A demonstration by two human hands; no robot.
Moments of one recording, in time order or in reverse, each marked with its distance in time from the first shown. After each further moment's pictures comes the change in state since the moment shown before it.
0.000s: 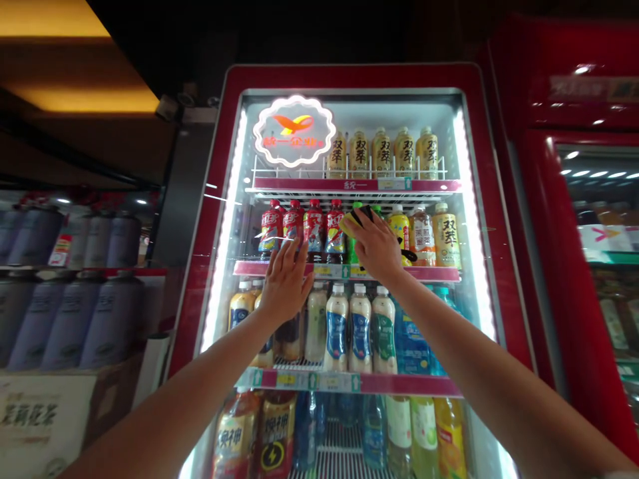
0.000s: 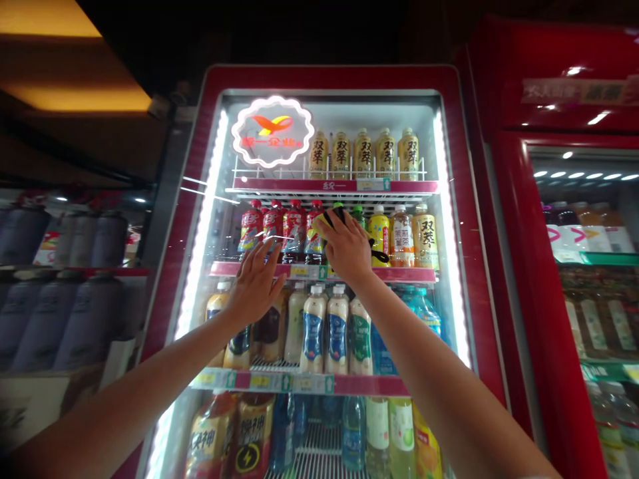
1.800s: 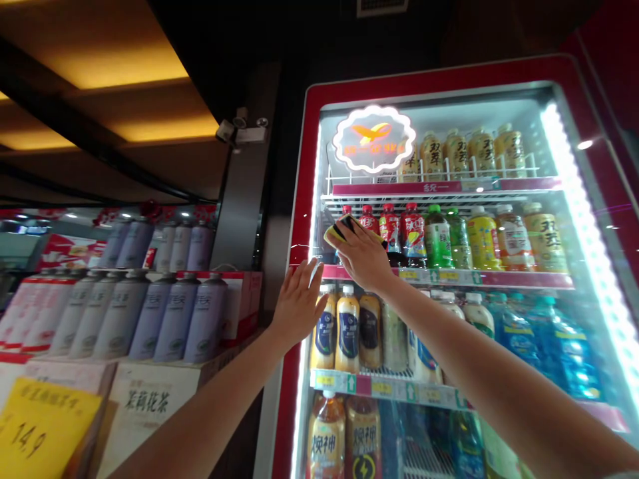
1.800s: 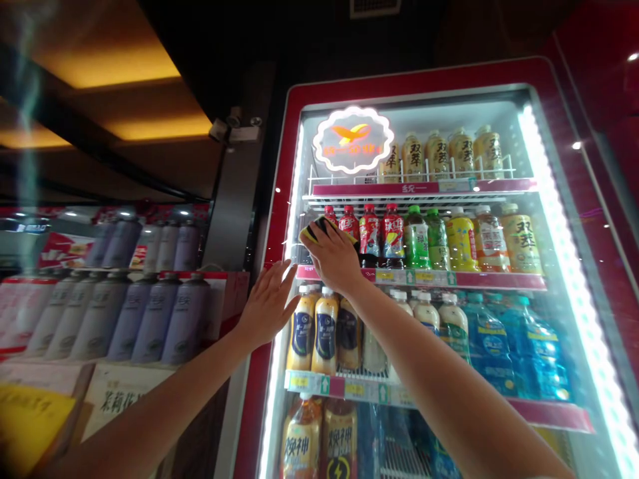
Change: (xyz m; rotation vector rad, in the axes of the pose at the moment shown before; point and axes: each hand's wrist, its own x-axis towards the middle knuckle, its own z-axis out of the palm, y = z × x) left_hand -0.100 -0.149 -0.062 0.209 -0.031 0.090; right_hand 0.057 -0.193 0.084 0.031 -0.029 -0.200
